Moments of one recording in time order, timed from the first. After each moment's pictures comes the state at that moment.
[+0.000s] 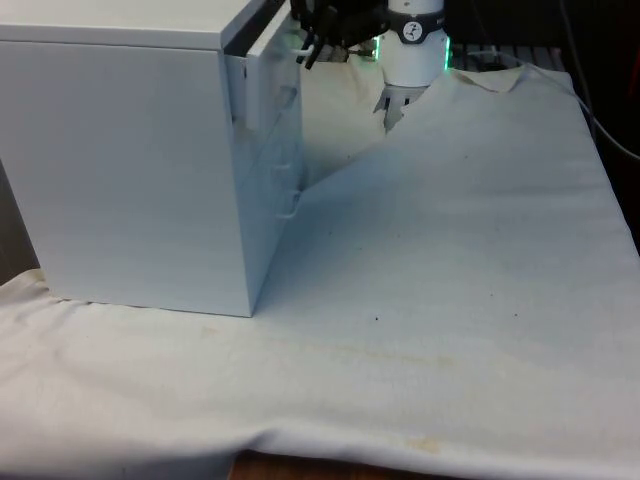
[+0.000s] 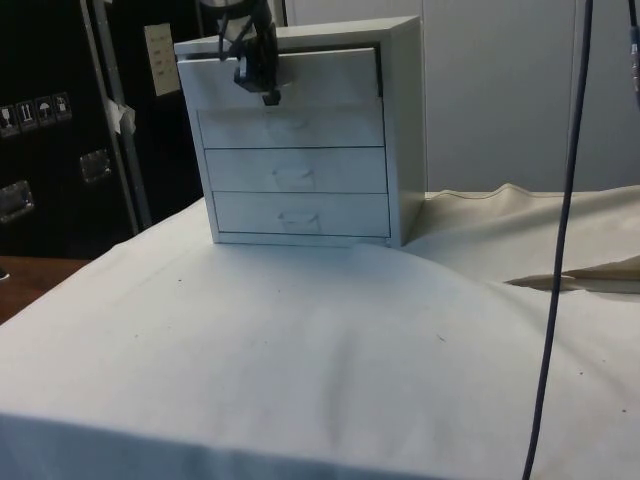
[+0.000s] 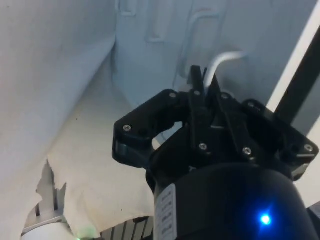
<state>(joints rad) 0.77 0.27 -0.82 -1.93 -0.40 2.12 0.15</state>
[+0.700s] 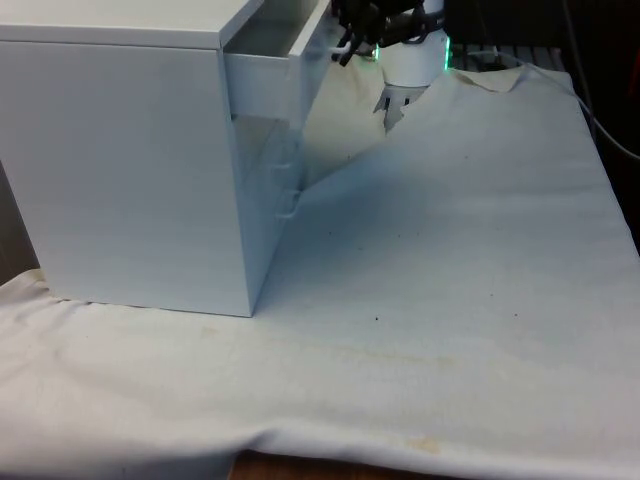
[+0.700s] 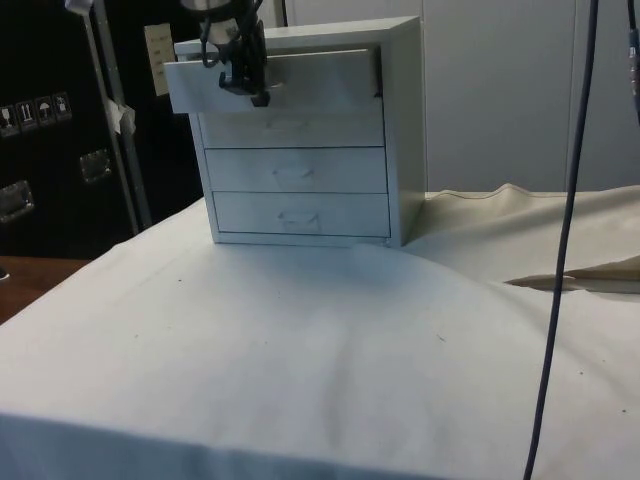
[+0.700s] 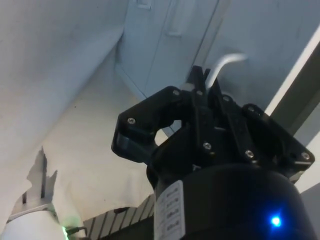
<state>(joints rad) 0.80 0.27 -0.76 -1.90 -0.46 2.05 0.26</state>
